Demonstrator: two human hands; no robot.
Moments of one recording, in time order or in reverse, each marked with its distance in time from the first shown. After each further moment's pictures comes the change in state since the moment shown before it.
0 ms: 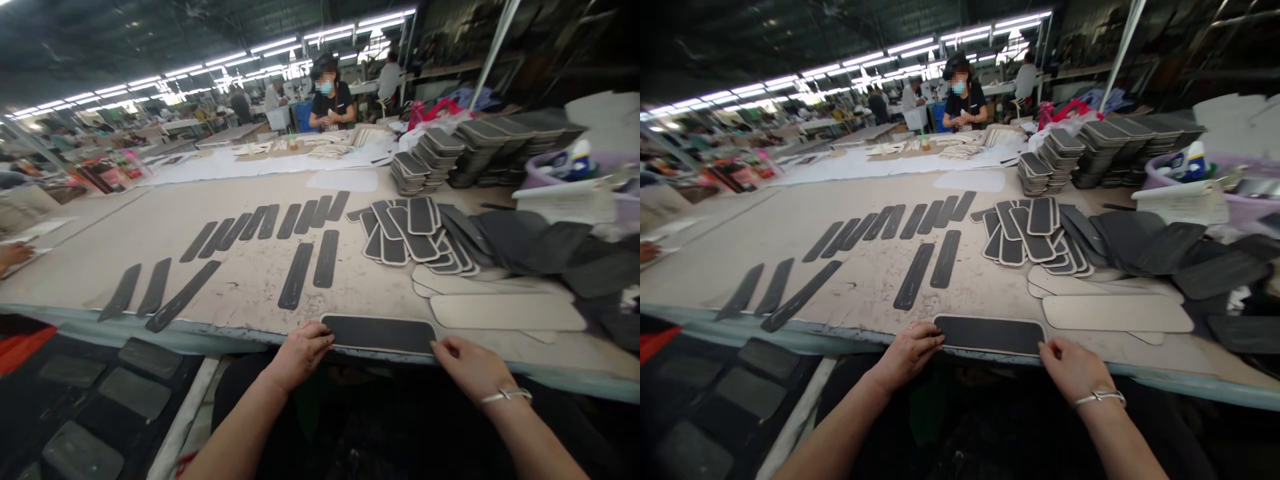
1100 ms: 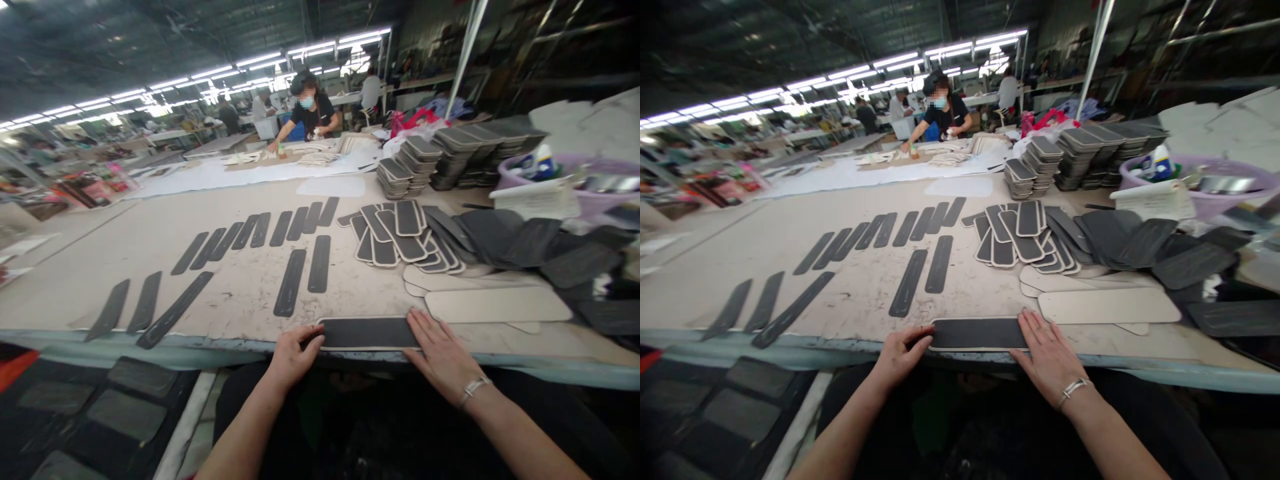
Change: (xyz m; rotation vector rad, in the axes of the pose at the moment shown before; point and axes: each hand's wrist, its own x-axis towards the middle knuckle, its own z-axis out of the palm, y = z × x) left_hand 0.002 -0.001 -0.002 -0.226 0.157 -0.350; right_hand 0.014 0.007 0.045 -0.349 0.431 -0.515
